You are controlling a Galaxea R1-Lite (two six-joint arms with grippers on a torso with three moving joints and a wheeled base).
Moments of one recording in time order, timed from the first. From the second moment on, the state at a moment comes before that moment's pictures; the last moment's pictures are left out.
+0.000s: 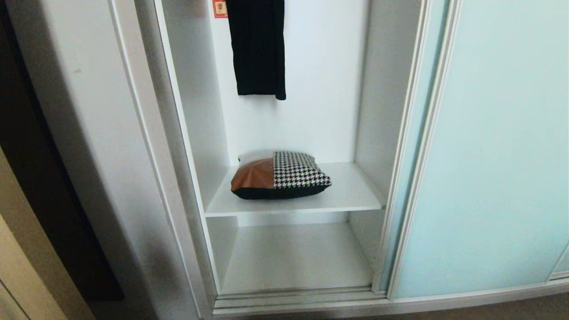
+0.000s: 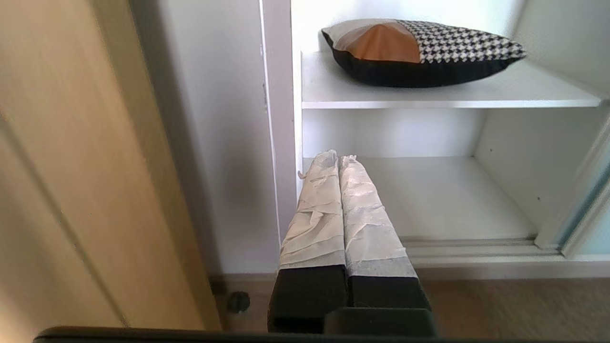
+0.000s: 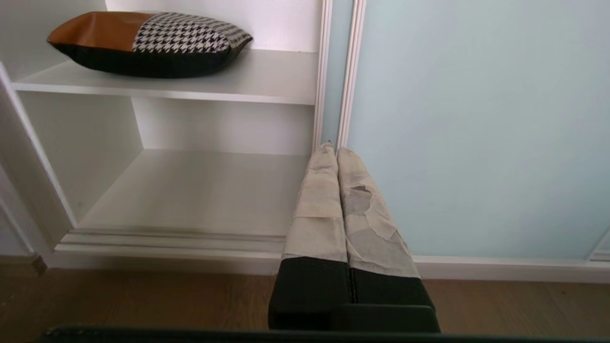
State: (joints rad) left arm -0.01 0.00 0.00 0.00 0.00 0.00; right arm 0.00 0.00 0.00 -0.01 0.02 -0.02
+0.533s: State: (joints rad) left arm -0.01 0.00 0.00 0.00 0.00 0.00; right arm 0.00 0.00 0.00 -0.01 0.02 -0.02
